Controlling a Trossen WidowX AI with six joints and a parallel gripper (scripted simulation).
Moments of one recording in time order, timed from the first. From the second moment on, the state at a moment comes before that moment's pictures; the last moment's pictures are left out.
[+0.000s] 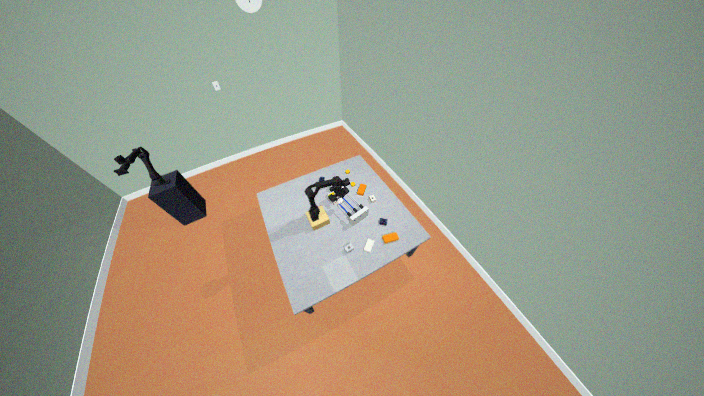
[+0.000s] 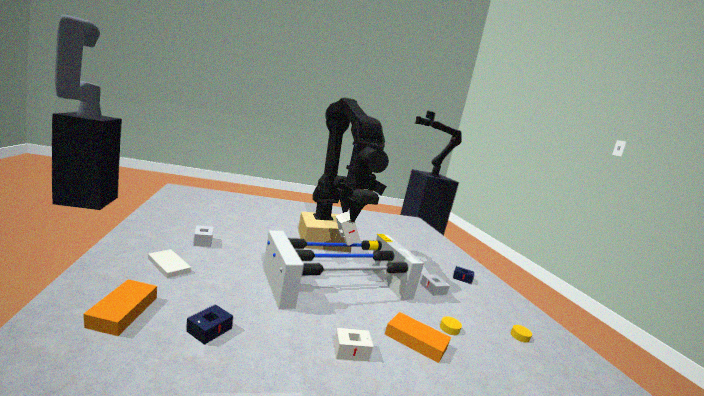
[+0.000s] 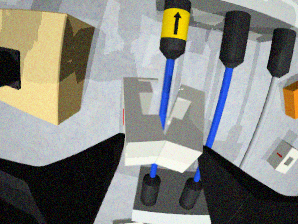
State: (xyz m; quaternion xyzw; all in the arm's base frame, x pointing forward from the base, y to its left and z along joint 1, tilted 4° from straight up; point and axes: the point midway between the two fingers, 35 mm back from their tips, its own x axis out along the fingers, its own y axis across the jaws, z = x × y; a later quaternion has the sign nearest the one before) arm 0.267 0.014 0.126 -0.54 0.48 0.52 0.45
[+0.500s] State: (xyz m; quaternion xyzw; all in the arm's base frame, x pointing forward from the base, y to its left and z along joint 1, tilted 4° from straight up) arm 0.272 0.014 0.111 -0.55 0.47 0.52 0.44
